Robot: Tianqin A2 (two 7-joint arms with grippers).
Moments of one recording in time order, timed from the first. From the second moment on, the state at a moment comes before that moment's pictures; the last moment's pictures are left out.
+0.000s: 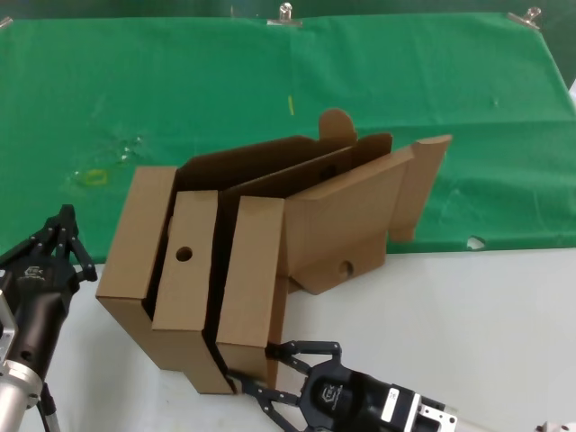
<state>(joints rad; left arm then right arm) 0.00 -0.30 1.60 -1.60 -1.80 0.00 0.00 0.15 0.20 -1.72 1.07 2.02 -1.02 -0.81</state>
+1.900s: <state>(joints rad) 0.00 -0.30 1.60 -1.60 -1.80 0.00 0.00 0.21 0.70 -1.65 1.24 1.45 -0.52 -0.44</state>
